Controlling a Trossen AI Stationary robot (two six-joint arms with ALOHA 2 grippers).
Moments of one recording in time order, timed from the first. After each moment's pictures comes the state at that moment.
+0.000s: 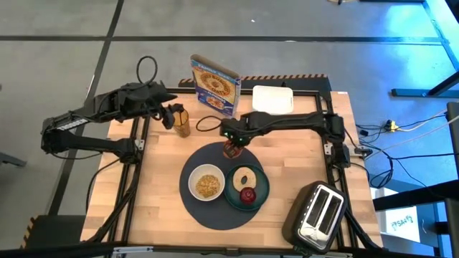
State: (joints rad) left arm 0.29 0.87 1.13 -0.77 -0.32 -0.17; right arm -0.07 2.02 1.75 -1.01 0.05 0.68
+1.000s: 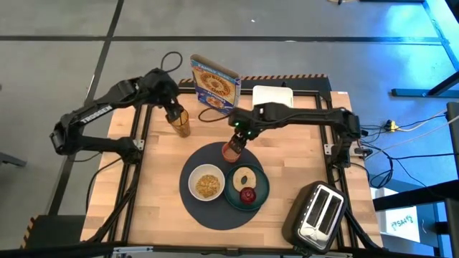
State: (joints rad) left arm 0.64 1.09 1.13 -0.93 -0.11 0.16; right arm -0.08 1.87 1.76 -1.02 -0.01 0.55
